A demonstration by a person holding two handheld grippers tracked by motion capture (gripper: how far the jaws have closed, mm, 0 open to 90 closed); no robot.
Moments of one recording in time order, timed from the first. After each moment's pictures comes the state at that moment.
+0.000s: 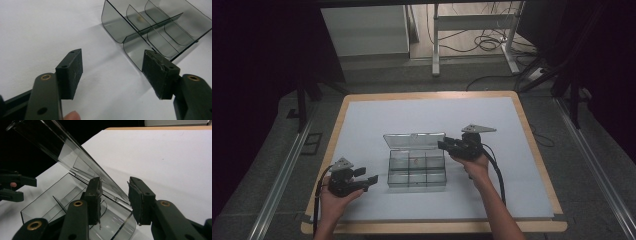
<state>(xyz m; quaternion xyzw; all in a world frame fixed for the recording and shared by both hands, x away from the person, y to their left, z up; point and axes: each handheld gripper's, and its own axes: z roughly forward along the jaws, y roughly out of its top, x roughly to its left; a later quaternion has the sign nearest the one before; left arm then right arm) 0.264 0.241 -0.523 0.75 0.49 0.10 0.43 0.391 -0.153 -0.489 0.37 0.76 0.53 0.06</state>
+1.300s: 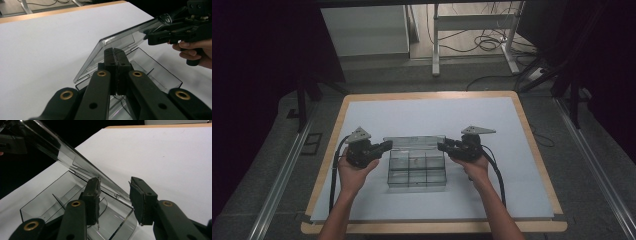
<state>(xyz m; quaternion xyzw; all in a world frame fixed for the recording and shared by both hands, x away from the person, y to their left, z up) 0.314 0.189 -0.451 0.74 0.43 0.14 0.50 0.389 -0.153 -0.493 0.37 0.76 0.53 0.05</state>
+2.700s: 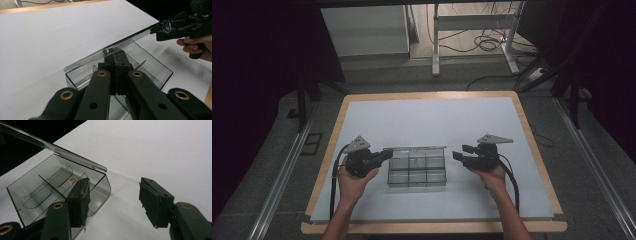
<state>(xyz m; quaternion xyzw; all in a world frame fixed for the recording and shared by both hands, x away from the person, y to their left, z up) 0.293 0.188 -0.462 0.74 0.42 0.13 0.51 0.367 -0.200 -0.500 0.39 0.77 0.50 0.09</state>
